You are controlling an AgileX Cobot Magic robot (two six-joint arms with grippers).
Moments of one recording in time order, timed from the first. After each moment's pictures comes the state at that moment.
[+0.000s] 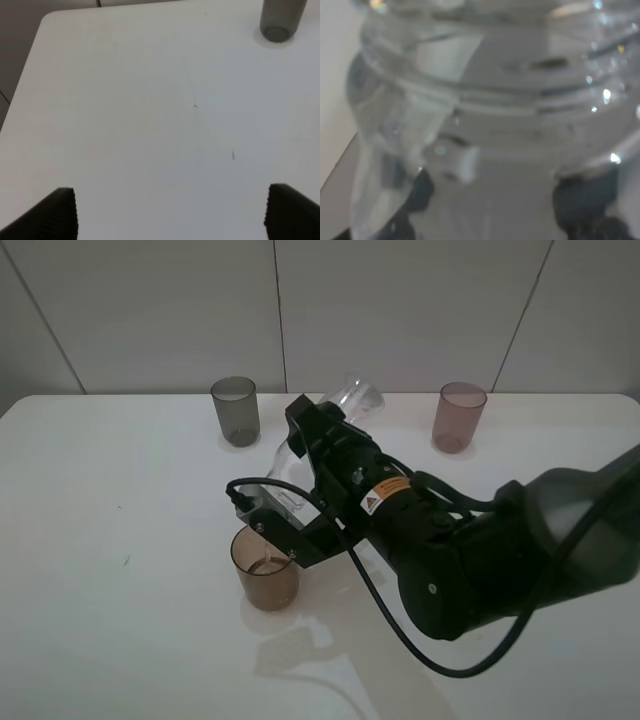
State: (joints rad) left arm -0.09 -0.01 -0.50 0.11 1.06 -0.02; right arm 0.99 1.90 -0.64 0.61 -1.06 -2.31
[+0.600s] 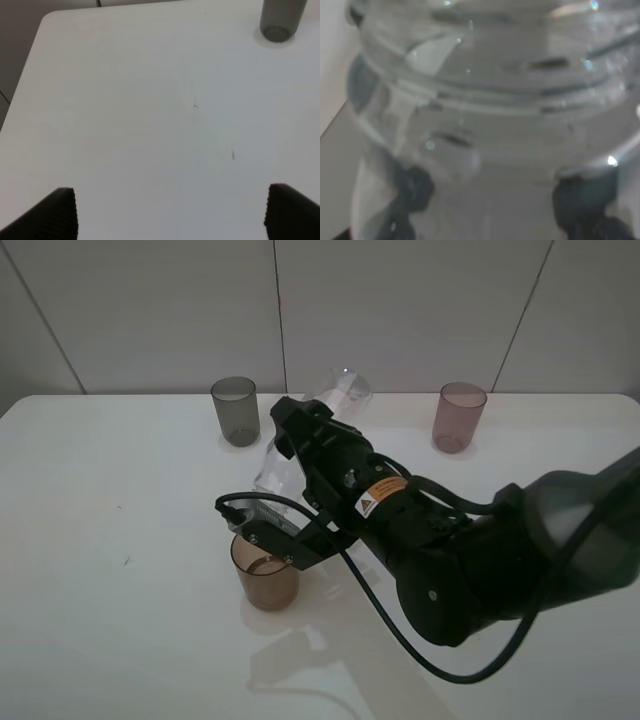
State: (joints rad) left arm -0.09 -0.01 -0.50 0.11 1.06 -0.02; right arm 1.00 1.90 -0.64 0.55 -1.09 -2.35
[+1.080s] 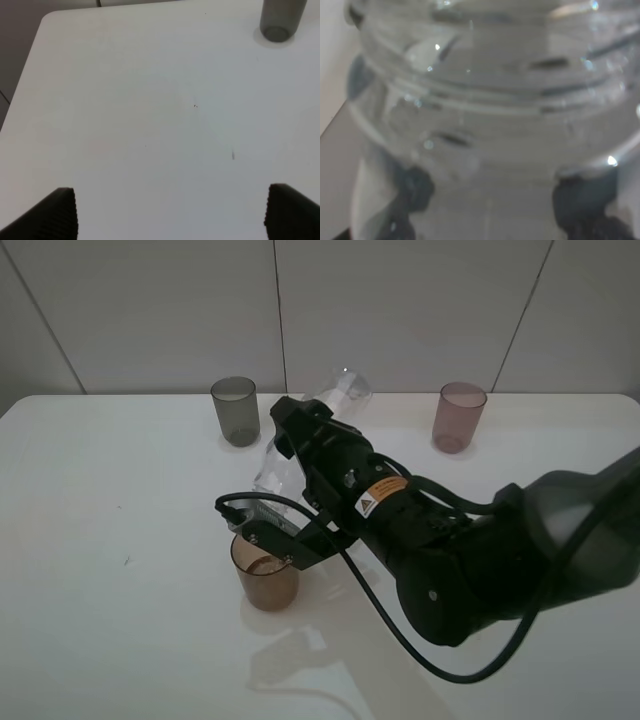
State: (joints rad) left arm -0.09 -0.01 -0.50 0.11 1.06 -0.02; right arm 1.00 1.90 -0.64 0.55 -1.09 -2.35
